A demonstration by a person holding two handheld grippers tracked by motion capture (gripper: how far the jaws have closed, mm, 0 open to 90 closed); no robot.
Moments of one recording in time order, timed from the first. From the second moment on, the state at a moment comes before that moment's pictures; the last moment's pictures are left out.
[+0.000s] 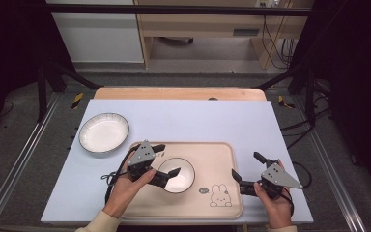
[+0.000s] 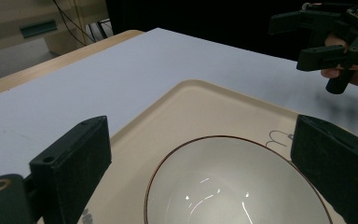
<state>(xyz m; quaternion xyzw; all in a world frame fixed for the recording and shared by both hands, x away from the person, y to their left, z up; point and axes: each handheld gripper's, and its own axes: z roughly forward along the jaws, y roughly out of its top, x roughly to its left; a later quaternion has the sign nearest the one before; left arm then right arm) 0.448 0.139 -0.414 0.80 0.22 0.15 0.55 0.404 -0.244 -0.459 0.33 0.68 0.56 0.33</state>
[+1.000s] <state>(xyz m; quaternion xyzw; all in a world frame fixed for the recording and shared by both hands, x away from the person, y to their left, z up) 0.445 0.228 -0.402 0.74 0.28 0.21 0.57 0.404 -0.246 -0.457 0.34 0.68 0.56 0.34</state>
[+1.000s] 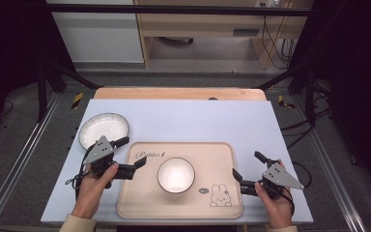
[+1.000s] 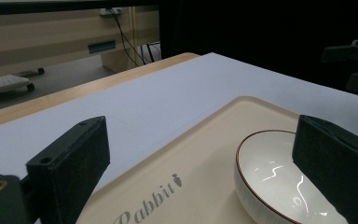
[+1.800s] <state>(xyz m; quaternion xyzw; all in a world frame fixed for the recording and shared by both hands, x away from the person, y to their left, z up) 0.425 0.301 -0.403 0.71 0.31 0.26 0.57 0.403 -0.252 -0.458 0.34 0.67 0.56 0.34</state>
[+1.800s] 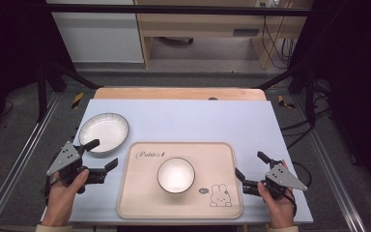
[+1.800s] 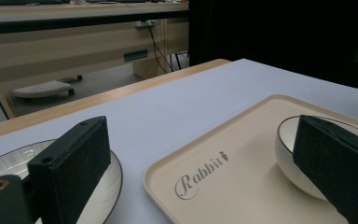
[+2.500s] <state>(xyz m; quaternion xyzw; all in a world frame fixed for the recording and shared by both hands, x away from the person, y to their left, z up) 0.428 0.352 -0.432 0.70 0.34 0.26 0.57 0.403 -0.248 -0.459 0.34 0.68 0.56 0.34</state>
